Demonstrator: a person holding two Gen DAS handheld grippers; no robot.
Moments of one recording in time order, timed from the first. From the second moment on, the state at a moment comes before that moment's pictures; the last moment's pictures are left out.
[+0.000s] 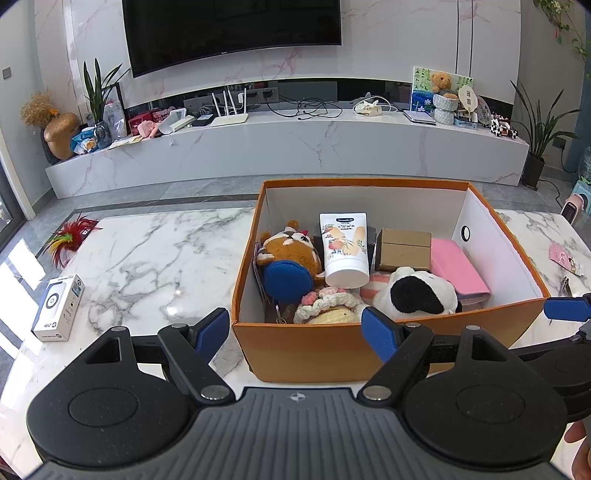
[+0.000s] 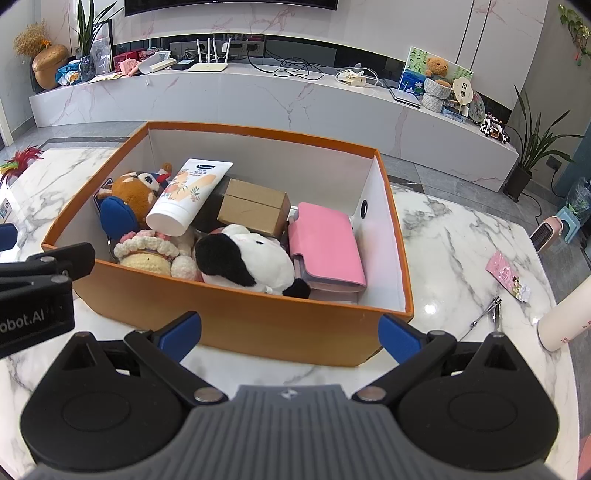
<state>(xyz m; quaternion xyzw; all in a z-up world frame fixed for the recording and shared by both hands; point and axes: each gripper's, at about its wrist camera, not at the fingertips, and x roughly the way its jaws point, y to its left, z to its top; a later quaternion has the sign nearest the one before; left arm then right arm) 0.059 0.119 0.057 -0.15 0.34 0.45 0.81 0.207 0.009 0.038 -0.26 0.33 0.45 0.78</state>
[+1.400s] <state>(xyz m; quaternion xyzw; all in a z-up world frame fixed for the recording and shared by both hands) 0.049 0.119 0.067 -0.17 0.30 0.43 0.84 0.211 0.006 0.042 -0.26 0.32 0.46 0.79</state>
